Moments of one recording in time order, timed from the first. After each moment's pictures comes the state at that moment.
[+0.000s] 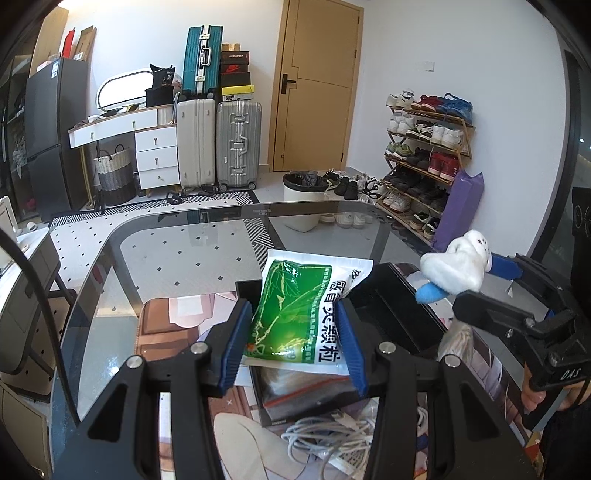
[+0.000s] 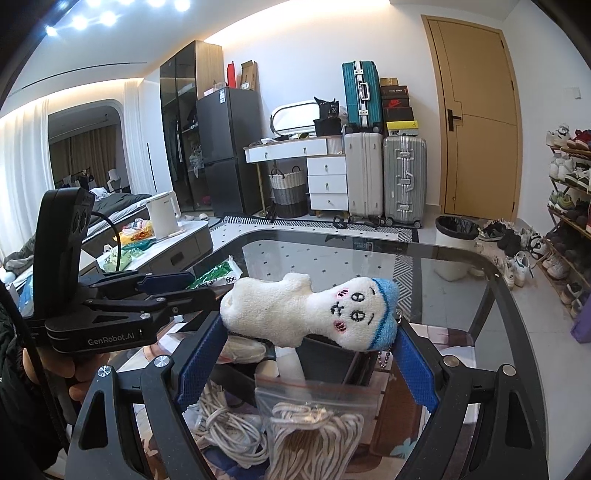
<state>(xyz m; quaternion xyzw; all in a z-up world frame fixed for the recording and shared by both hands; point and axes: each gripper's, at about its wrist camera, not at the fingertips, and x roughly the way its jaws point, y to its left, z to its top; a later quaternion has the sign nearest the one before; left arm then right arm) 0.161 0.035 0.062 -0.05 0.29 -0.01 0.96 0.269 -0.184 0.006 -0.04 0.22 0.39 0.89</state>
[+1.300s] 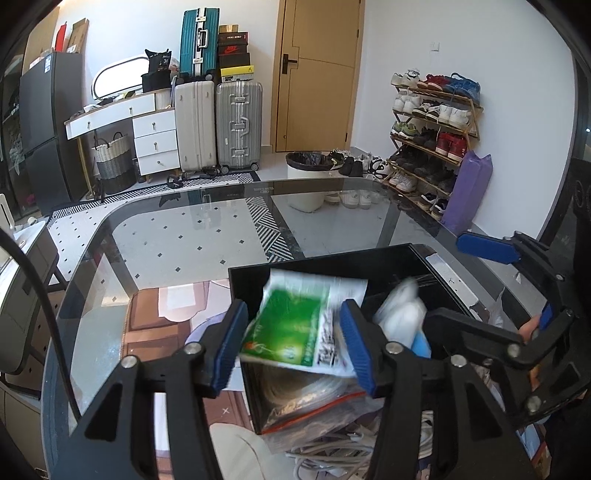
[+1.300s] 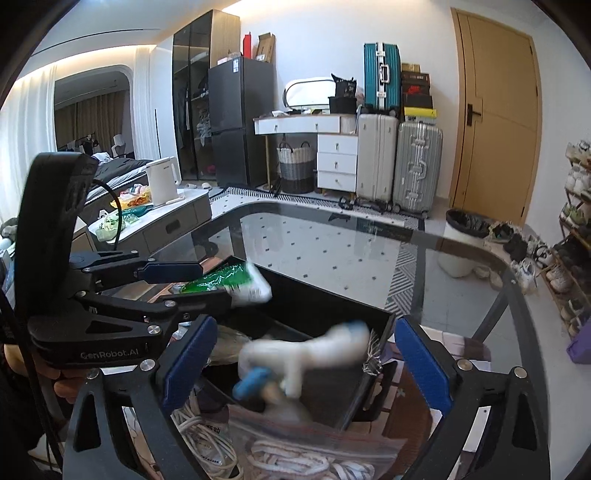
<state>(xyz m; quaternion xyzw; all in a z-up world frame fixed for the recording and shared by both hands) 0.195 0.033 0.043 -0.04 0.33 0.00 0.94 0.318 -0.133 -0.014 -0.10 0.24 0.40 0.88</state>
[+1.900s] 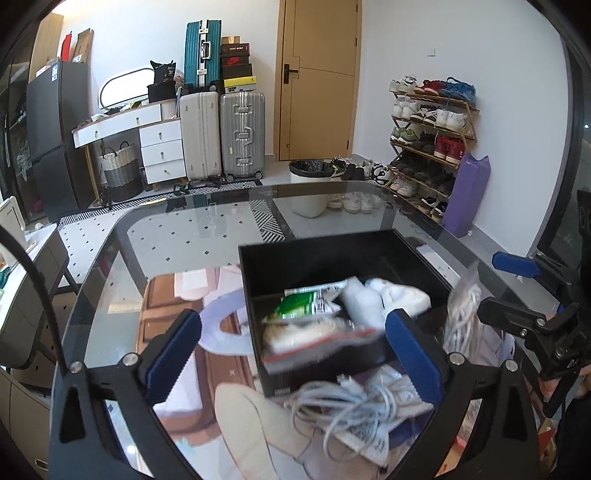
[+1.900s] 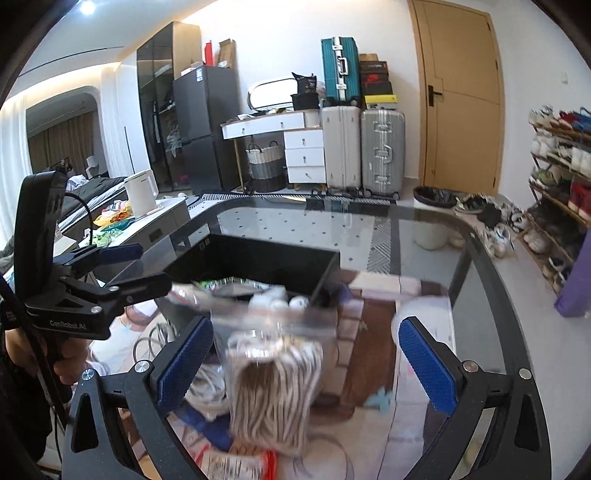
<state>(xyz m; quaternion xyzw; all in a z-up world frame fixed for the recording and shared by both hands) 0.148 0.027 0.042 -0.03 0.31 0.00 0.95 0.285 -0.208 -0.032 -0.05 0.27 0.34 0.90</state>
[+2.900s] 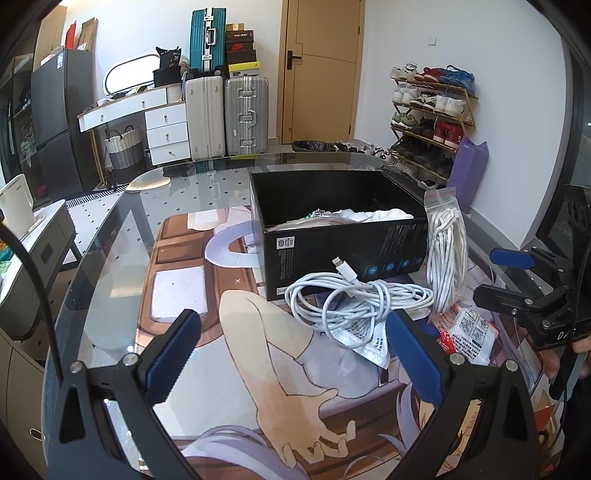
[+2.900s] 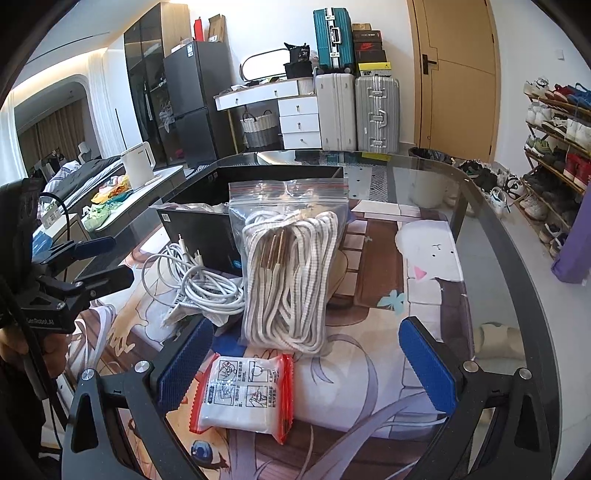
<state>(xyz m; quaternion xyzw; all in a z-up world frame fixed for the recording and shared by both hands) 0.082 0.019 0.014 -0.03 0.34 0.01 0.94 0.234 -0.223 -0.075 -0.06 0.33 0.33 0.88</state>
